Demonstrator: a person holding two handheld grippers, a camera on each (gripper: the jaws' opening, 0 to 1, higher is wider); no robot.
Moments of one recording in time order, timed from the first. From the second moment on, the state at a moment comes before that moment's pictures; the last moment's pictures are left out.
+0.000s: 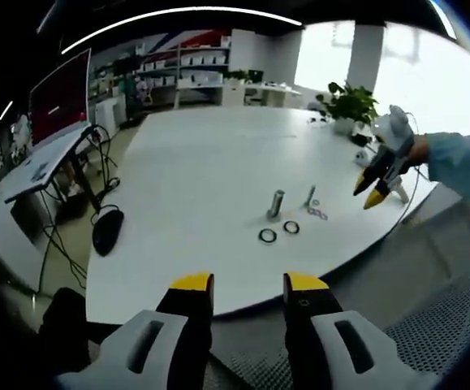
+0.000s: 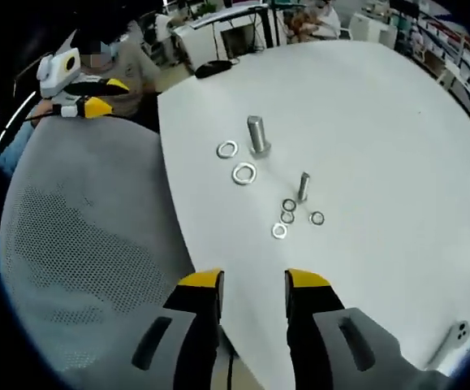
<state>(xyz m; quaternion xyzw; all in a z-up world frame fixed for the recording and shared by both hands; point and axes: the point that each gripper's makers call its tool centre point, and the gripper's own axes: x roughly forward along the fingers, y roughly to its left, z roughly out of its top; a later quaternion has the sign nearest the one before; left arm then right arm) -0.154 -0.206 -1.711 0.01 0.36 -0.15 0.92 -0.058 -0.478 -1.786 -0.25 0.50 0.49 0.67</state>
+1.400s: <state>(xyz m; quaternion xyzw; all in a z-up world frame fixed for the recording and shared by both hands) -0.160 -0.207 -1.719 -0.01 0.39 -0.15 0.91 -0.027 -0.447 -1.855 -0.41 0.46 0.52 0.59</state>
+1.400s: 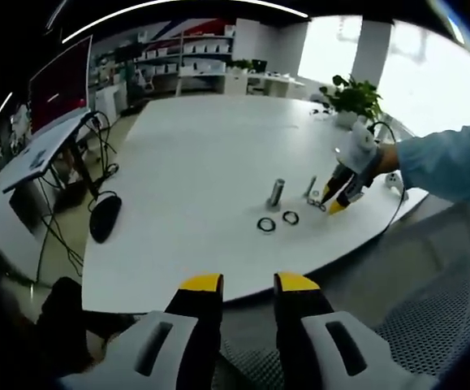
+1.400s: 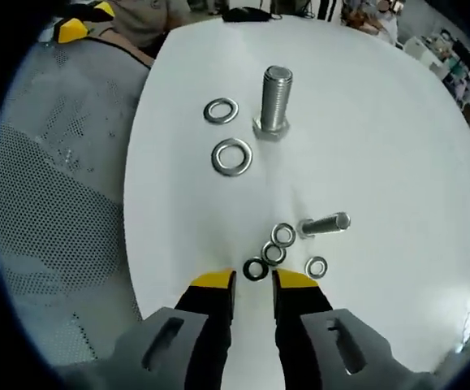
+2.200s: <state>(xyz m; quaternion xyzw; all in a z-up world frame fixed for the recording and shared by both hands) -0.160 -0.207 -1.718 -0.01 0.39 -0.15 0.91 -0.018 -0.446 -1.857 -0.39 0.47 0.52 0.60</state>
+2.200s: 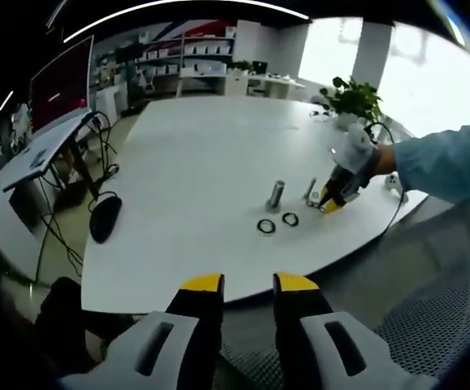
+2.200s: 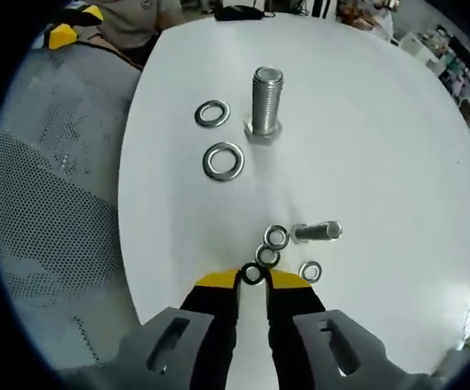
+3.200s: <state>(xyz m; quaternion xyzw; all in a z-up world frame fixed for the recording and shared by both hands) -0.160 -0.207 -1.718 -0.01 0.39 -0.15 0.91 -0.021 -0.453 -1.815 -0.39 0.44 0.51 0.62</state>
